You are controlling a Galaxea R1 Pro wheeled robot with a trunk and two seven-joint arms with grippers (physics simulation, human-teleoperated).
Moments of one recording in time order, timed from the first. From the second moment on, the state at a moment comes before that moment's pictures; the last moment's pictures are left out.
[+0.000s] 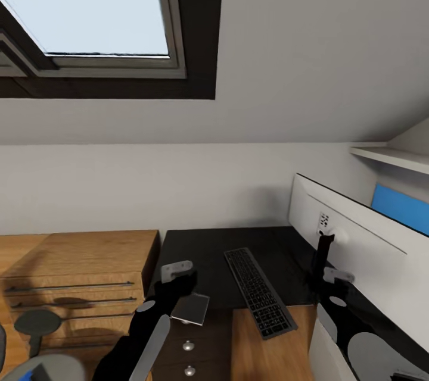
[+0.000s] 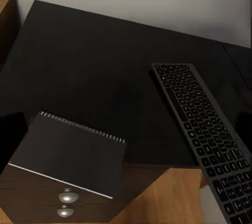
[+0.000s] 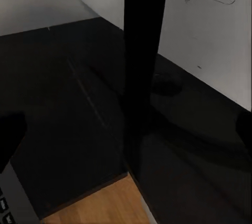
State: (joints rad) left arm -0.27 -0.10 -0.30 -1.31 0.40 0.41 0.35; right arm -0.67 -0.12 -0.19 -0.32 -0.02 -0.18 -0.21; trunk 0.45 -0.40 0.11
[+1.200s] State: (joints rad) left arm -0.27 -0.10 -0.30 -1.31 0.40 0.41 0.35; right arm -0.67 -0.14 -0.18 -0.33 -0.01 -0.24 -0.21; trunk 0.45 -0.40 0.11
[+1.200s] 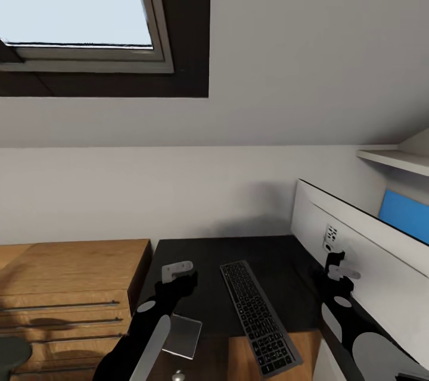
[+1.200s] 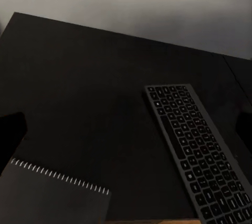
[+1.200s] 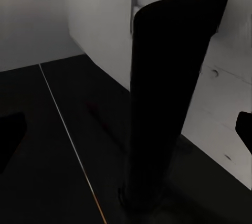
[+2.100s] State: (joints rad) left arm -0.22 -0.10 -0.30 -1.52 0.41 0.51 0.35; right arm -0.67 -0.14 -0.18 -0.33 -0.01 -0.24 -0.21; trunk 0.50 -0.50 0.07
